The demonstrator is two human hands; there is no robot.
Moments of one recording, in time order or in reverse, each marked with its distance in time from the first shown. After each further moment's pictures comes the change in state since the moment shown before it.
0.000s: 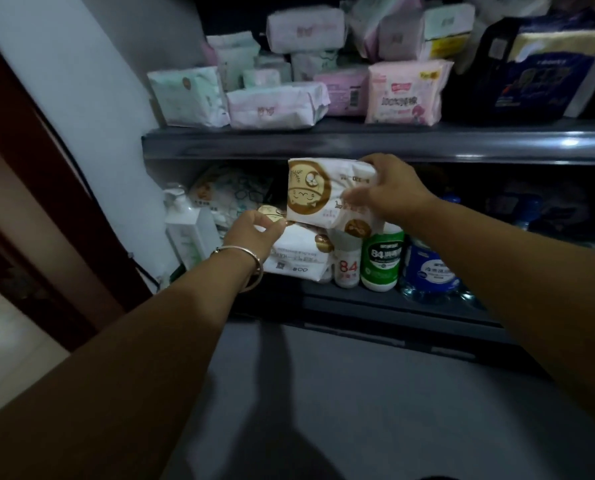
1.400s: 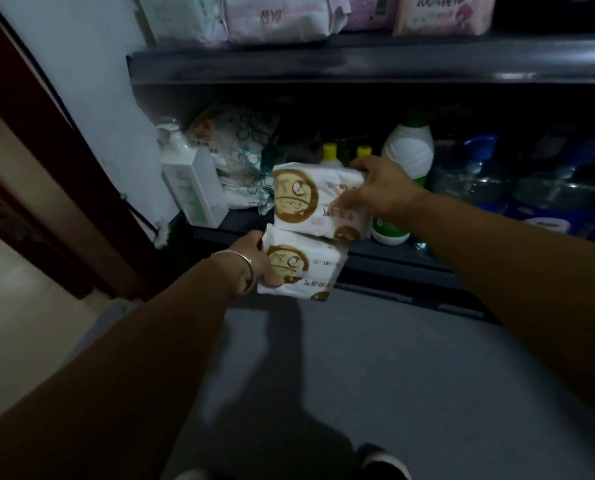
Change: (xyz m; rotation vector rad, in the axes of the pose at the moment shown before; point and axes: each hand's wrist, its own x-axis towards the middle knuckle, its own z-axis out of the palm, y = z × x) left_hand 0.003 -0.122 0.034 -0.071 -0.390 -0.321; right_hand -0.012 0.060 0.064 0.008 -0.223 0.099
